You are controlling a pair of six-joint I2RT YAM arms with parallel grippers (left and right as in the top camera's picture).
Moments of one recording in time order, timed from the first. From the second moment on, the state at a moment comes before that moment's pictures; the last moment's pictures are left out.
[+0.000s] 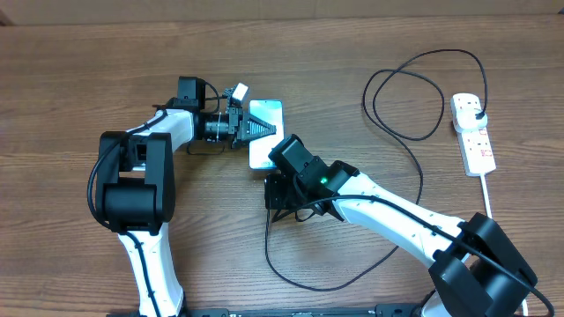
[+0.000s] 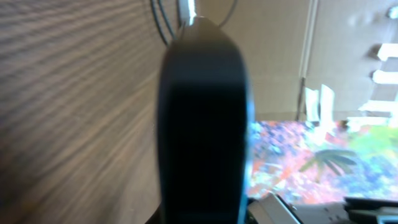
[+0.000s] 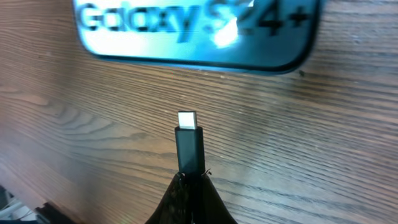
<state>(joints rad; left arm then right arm) -0.07 2.21 1.34 -0.39 1.44 -0.23 0.79 1.70 1.08 -0.47 -0.24 0.79</state>
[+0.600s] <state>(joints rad) -0.07 2.00 1.34 -0.58 1.11 -0.11 0.81 1.66 1.08 -0.52 -0.27 0.76</state>
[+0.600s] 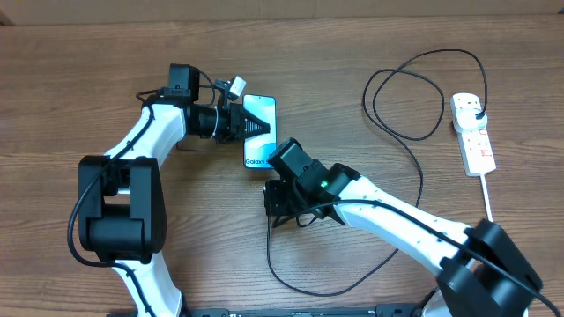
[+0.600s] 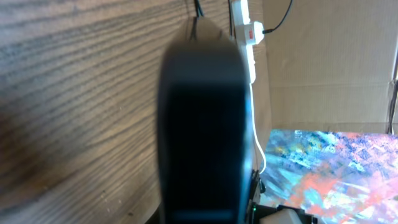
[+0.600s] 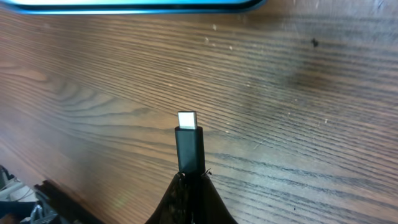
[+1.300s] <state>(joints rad) -0.07 2.00 1.34 -0.56 1.07 -0.12 0.81 1.61 1.08 -0.30 -0.12 0.83</state>
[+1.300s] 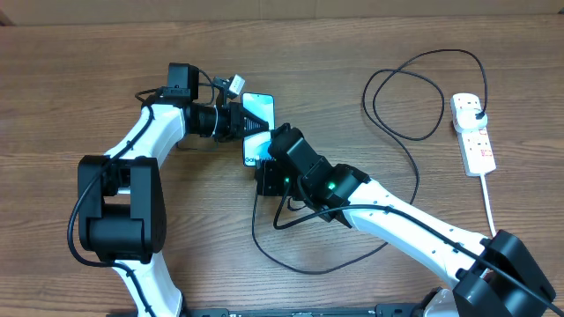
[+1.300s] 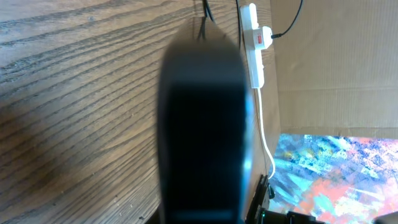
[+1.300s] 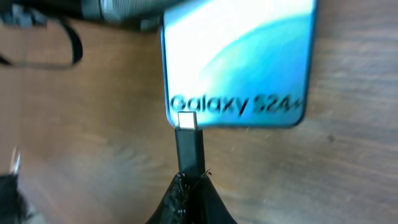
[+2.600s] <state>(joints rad) -0.07 2.00 1.34 -0.56 0.91 -0.21 0.77 1.64 0.87 -0.59 -0.06 0.99</state>
